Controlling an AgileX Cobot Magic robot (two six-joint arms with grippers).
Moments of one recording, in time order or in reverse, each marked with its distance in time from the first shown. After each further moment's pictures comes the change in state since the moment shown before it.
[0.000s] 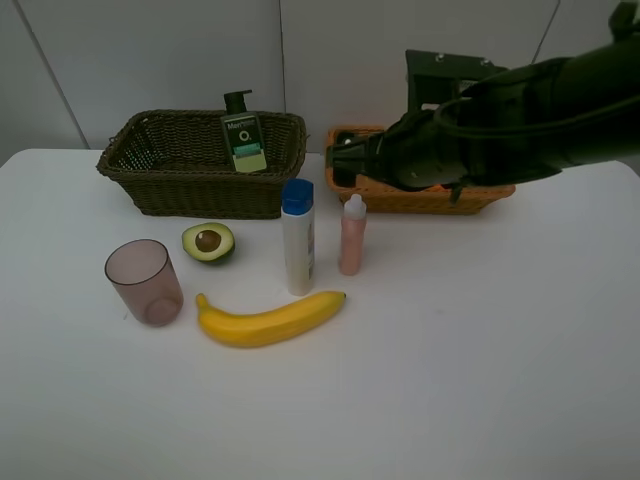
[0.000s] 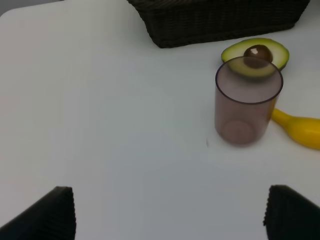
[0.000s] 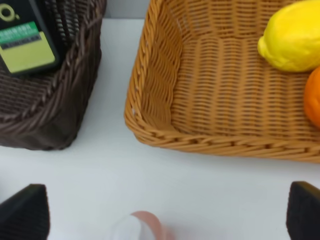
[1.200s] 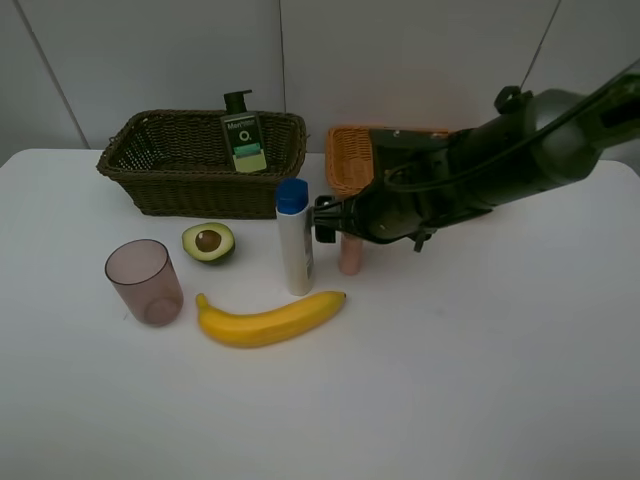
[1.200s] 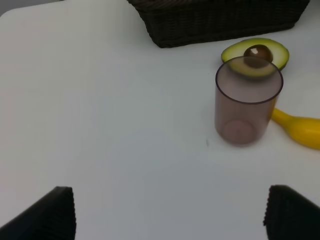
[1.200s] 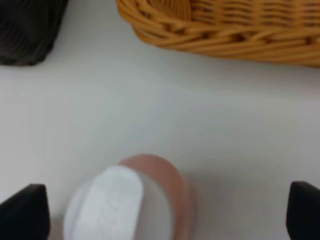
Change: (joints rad) left arm 0.000 0.000 0.000 0.000 0.000 0.000; right arm -0.028 0.240 -0.042 0.003 0.129 0.035
